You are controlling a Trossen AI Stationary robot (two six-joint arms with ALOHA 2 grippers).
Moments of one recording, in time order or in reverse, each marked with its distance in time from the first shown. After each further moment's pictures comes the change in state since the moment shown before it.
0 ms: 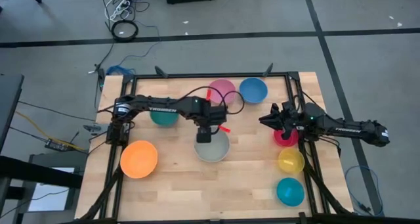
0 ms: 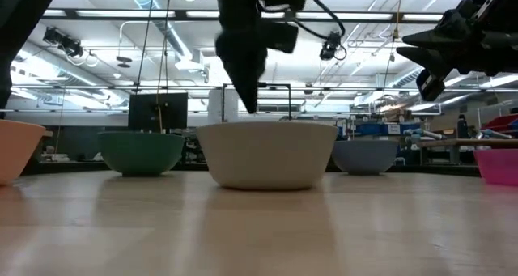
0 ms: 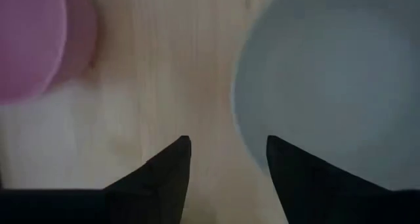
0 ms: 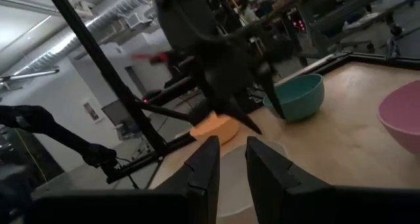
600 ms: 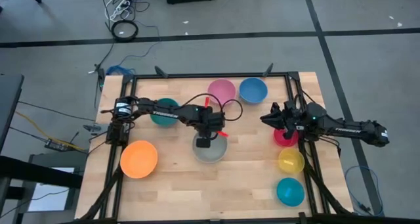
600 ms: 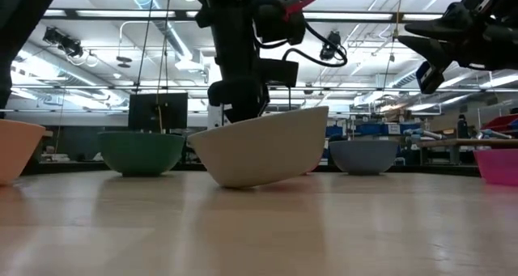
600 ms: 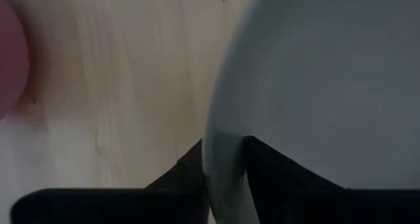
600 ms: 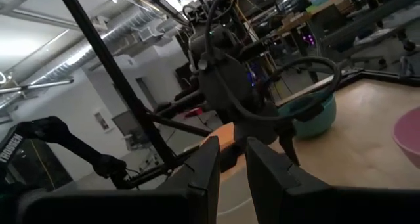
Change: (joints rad) left arm 0.008 0.007 -0.261 0.365 0.018 0.106; right arm 0.000 -0.010 0.000 0.062 -0.012 0.012
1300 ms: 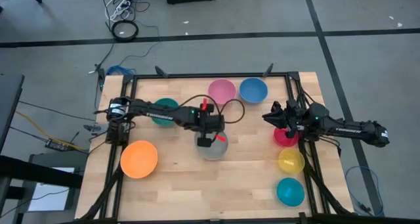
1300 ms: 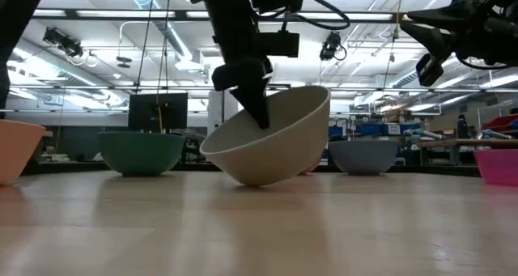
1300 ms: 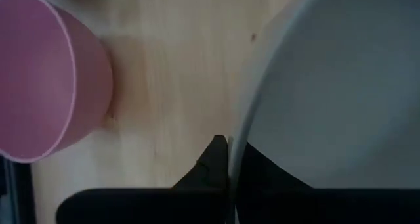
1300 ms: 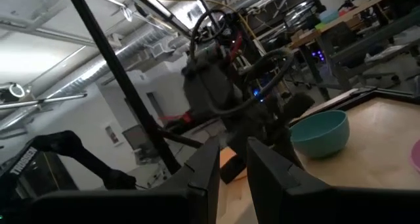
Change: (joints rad) left arm -0.055 -0.051 0.006 0.028 -0.167 0.033; right arm 0.000 -0.006 0.000 0.079 0.000 0.026
